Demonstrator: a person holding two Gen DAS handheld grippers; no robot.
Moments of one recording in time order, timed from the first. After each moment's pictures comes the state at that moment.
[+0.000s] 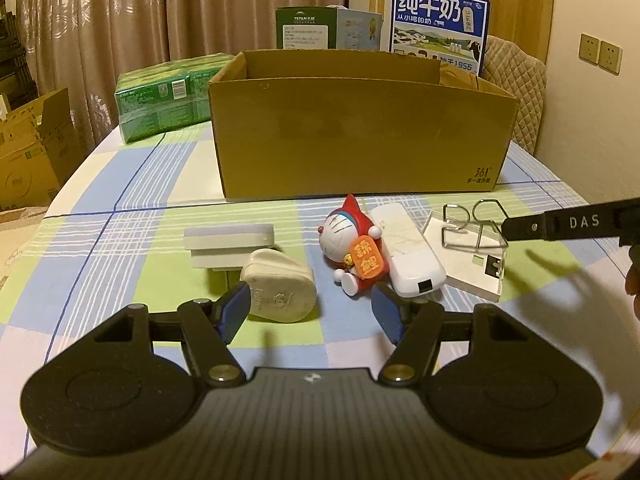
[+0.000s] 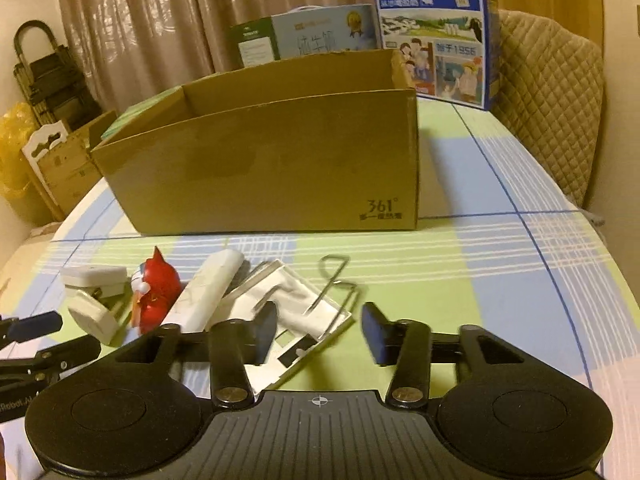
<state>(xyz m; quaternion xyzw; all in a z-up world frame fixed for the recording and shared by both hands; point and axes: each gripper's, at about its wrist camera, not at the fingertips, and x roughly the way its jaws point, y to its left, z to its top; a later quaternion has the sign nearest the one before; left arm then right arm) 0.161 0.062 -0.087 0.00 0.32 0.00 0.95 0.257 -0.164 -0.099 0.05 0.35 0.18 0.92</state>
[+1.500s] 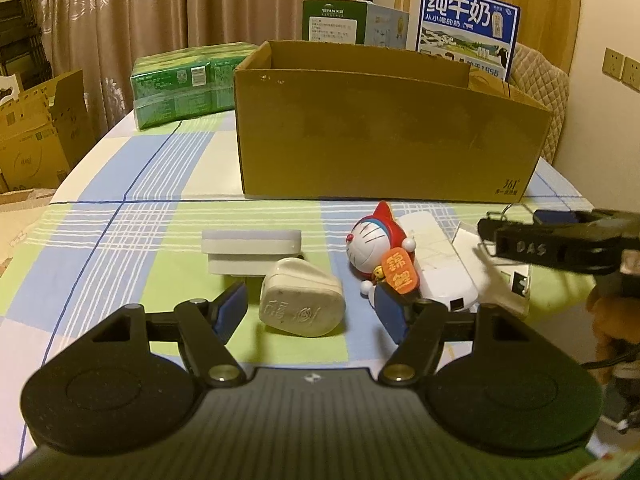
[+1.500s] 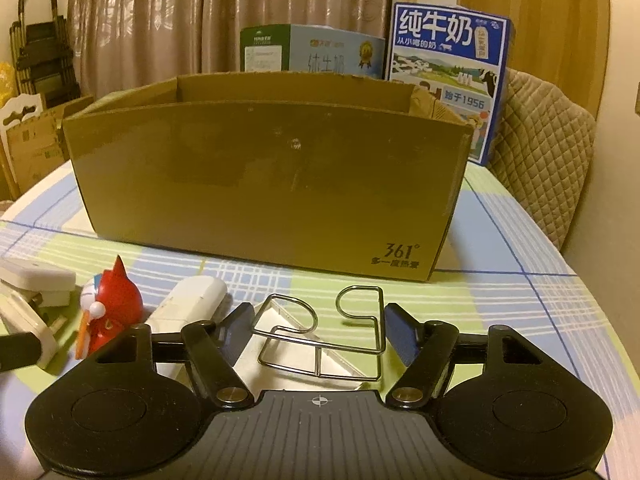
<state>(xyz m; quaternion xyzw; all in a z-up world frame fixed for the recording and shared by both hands) 0.179 0.074 -0.094 -0.02 0.33 0.02 0.94 0.282 -0.114 -0.122 -0.03 0.28 0.13 0.95</state>
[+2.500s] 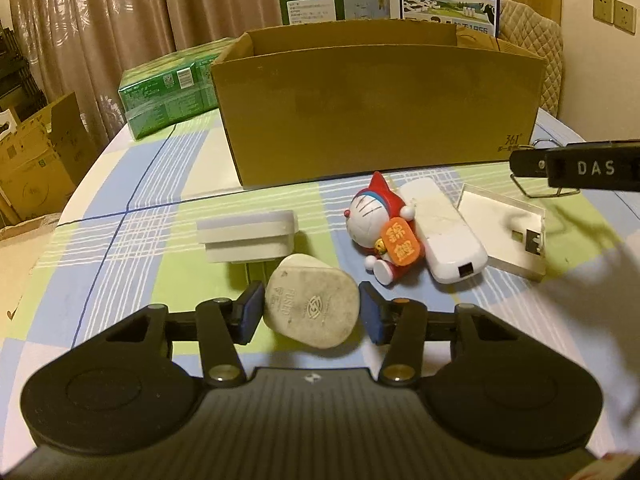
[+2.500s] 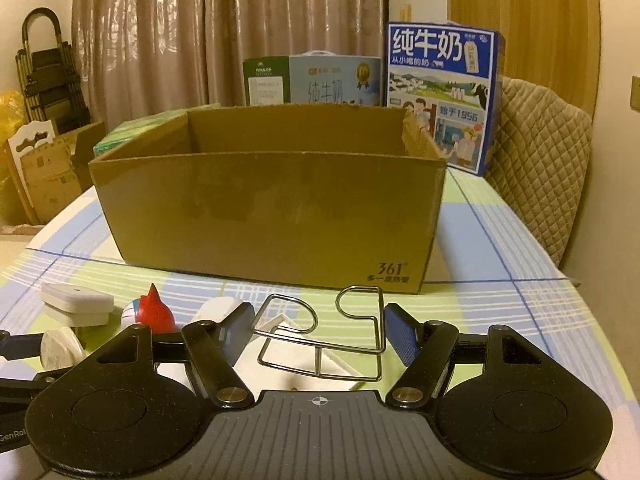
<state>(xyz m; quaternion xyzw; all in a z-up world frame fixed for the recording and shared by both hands) 0.179 0.061 -0.100 0.05 0.35 0.03 0.93 0.256 -0.128 -0.092 0.00 0.27 0.14 0.95</state>
